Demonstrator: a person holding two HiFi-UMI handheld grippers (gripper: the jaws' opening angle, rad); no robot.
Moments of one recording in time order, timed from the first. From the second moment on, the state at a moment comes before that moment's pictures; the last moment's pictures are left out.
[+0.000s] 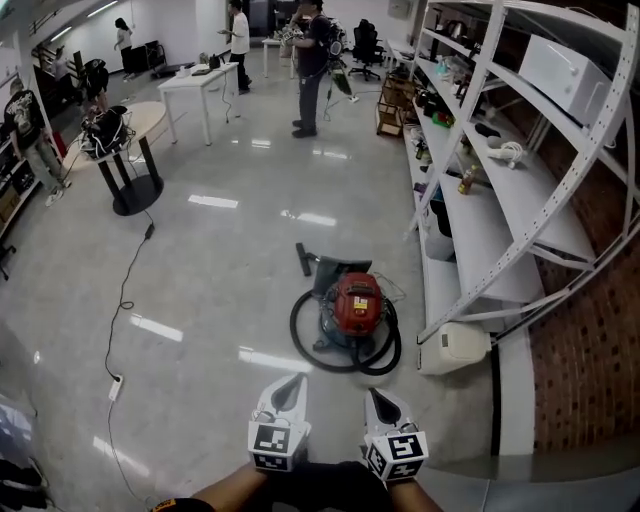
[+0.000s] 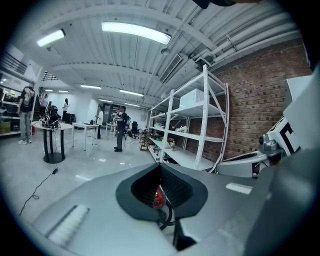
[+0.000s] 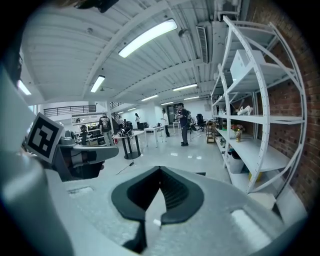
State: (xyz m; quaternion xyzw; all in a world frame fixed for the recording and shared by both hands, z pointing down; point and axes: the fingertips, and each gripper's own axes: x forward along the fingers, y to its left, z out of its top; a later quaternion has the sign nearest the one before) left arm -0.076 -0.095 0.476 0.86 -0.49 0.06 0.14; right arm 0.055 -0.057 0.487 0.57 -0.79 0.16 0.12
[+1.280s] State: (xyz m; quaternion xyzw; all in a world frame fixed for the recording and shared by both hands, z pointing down) left arm -0.026 -0.303 0.549 0.78 -0.59 0.10 0.19; right arm 0.129 -0.309 0.592 0.48 -0.82 0.22 0.21
